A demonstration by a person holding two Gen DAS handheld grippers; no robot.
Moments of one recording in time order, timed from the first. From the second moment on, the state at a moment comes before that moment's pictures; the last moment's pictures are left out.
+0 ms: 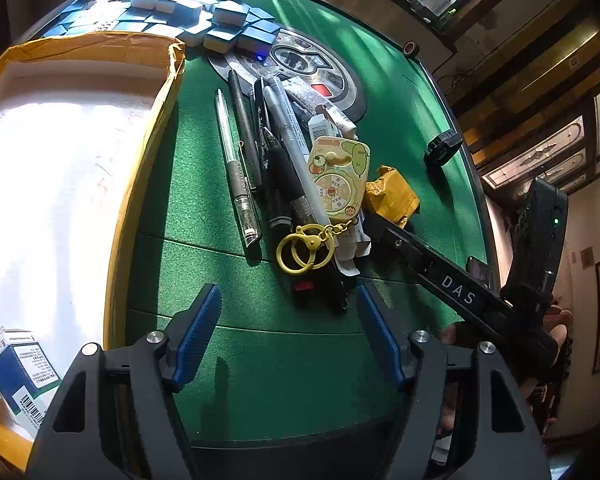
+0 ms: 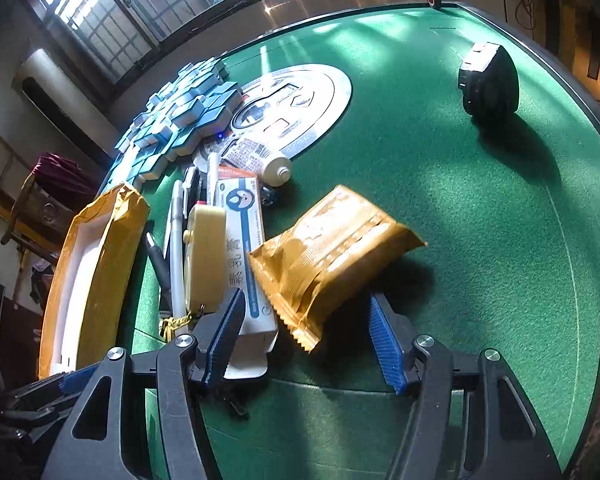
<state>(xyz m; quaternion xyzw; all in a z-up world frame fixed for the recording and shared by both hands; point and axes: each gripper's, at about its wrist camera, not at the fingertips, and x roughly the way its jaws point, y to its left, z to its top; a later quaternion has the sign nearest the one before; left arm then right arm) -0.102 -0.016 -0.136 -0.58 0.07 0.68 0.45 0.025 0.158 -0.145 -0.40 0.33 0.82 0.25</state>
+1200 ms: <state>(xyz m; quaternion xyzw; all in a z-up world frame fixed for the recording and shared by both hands) -0.099 -0.023 -0.127 -0.57 0.06 0.68 0.46 -0.009 0.190 -0.119 -0.37 0.28 0.85 0.23</state>
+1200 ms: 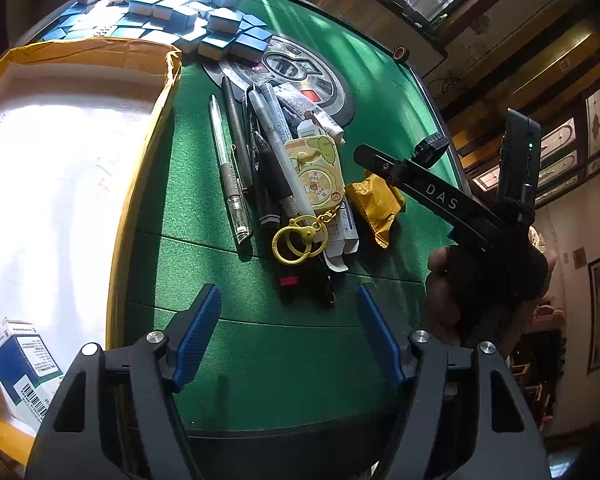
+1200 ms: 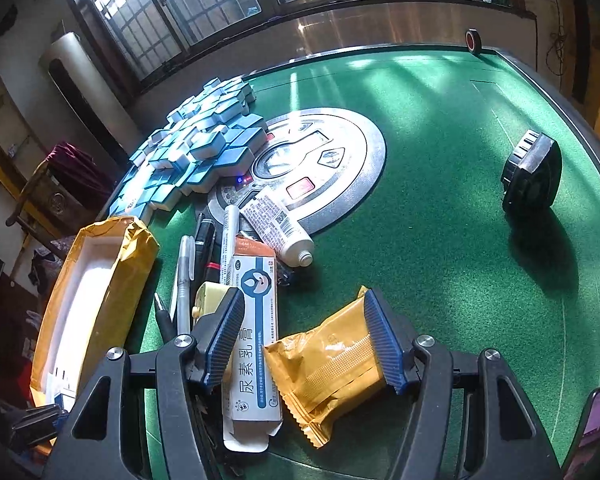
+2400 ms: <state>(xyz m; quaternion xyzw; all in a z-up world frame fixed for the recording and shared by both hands) -0.099 0.107 -0.142 -0.52 0.20 0.71 0.44 0.057 0.121 -0.136 -0.39 0.28 0.84 0.24</state>
